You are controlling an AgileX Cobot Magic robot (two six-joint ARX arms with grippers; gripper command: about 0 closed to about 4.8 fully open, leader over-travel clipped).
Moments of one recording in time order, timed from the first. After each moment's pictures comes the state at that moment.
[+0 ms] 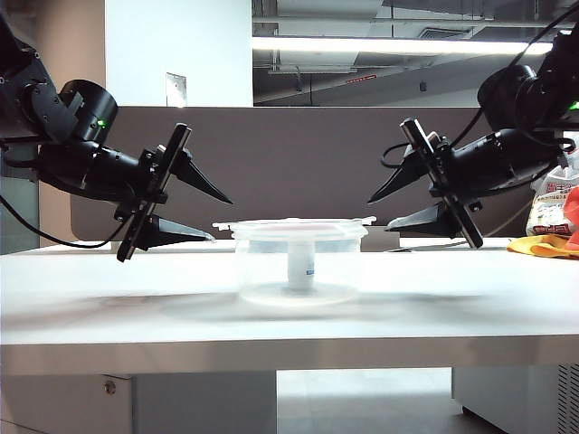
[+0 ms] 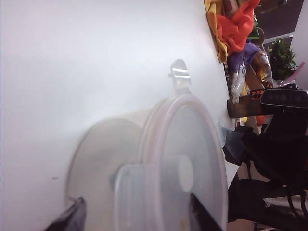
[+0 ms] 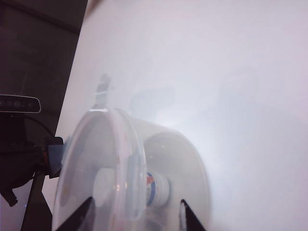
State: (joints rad) left arm -0.16 1.95 1.18 0.22 0.85 -0.74; right arm 0.13 1.95 1.20 0.20 -0.80 0.69
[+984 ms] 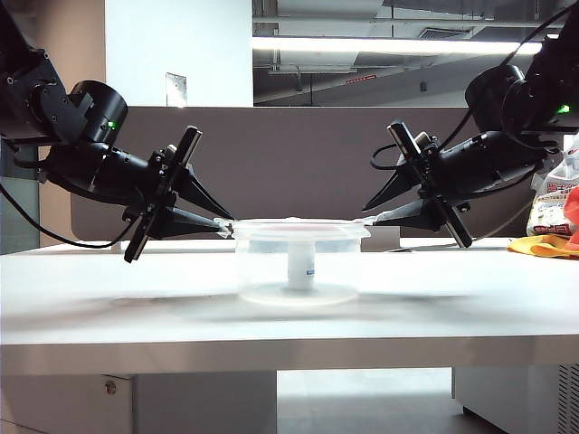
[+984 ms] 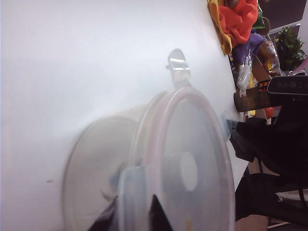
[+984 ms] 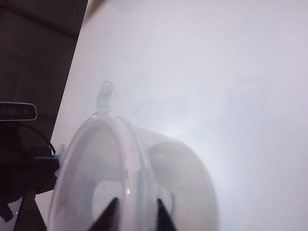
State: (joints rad) left arm -0.18 1.96 1.18 0.22 0.83 -0.69; right arm 0.17 1.96 1.20 0.25 -0.75 0.70
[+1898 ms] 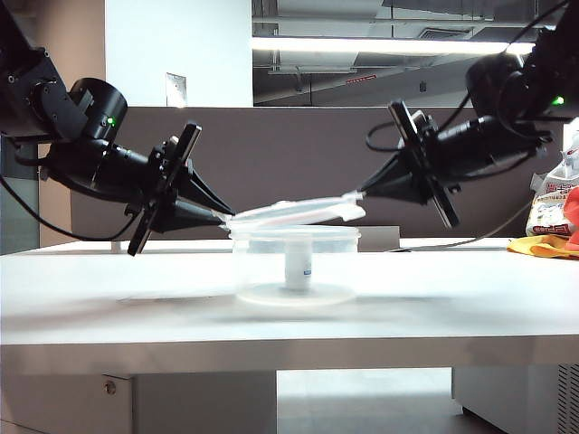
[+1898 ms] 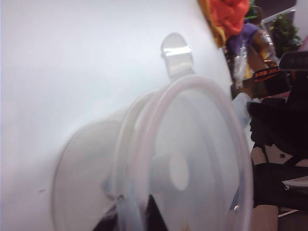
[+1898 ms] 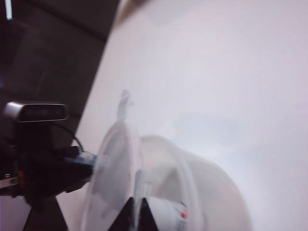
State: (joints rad) left arm -0.18 1.96 1.20 0.23 0.86 -0.62; right arm 0.17 1.96 1.26 0.30 -0.83 0.71
